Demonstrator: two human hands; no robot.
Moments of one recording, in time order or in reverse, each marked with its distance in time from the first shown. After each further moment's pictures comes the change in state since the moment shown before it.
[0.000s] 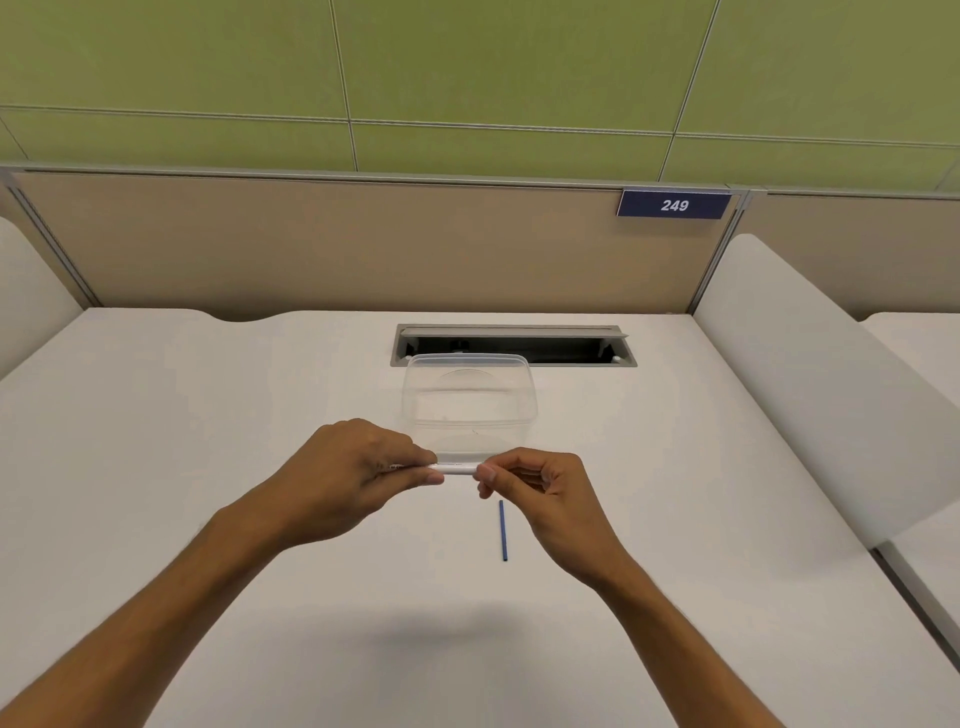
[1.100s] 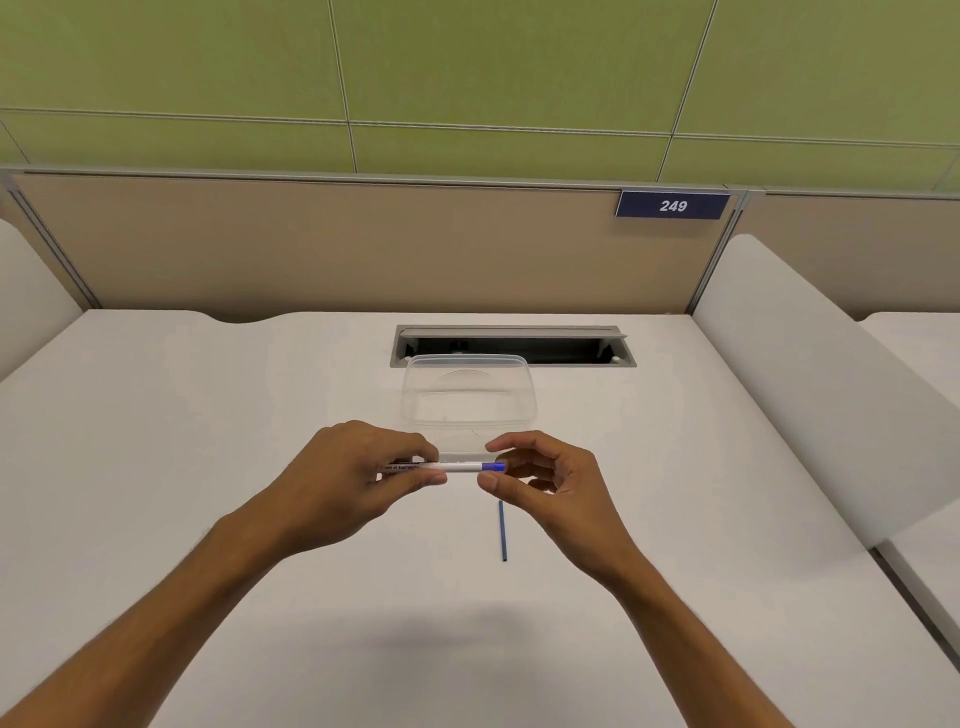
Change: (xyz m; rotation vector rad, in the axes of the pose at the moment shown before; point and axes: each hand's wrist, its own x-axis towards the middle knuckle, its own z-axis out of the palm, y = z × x) left_hand -0.003 0.004 0.003 -0.006 0.081 0.006; right_hand -0.004 -0.005 -0.007 0.047 0.037 0.001
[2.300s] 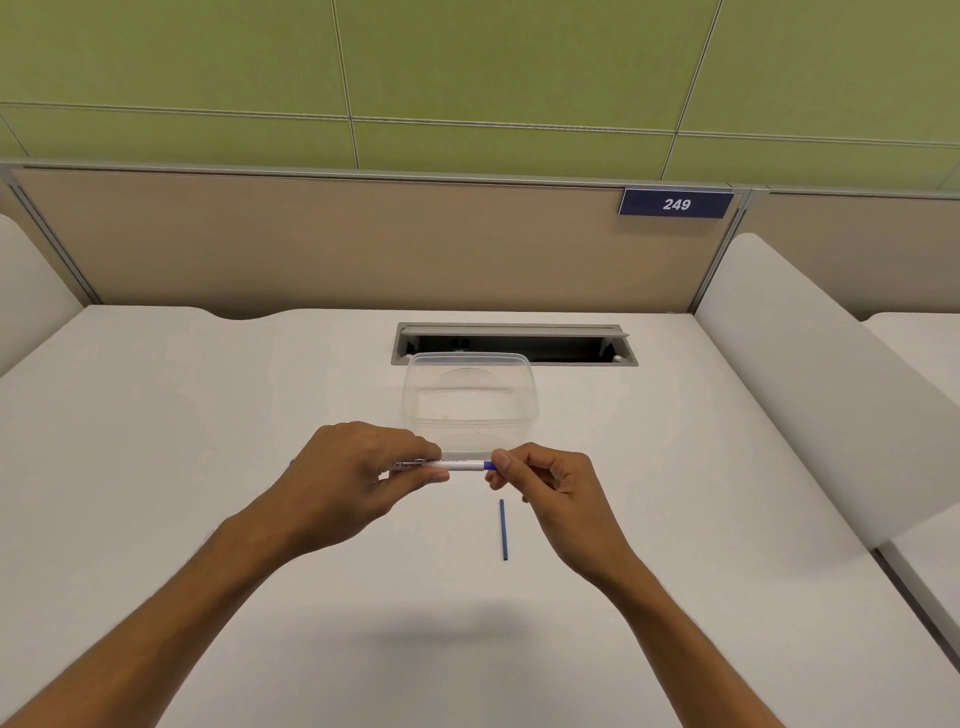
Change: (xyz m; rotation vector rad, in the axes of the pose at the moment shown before) left_hand 0.000 -0.003 0.005 0.056 0.075 0.072; right_hand 0.002 0.002 0.006 -0.085 0.010 0.032
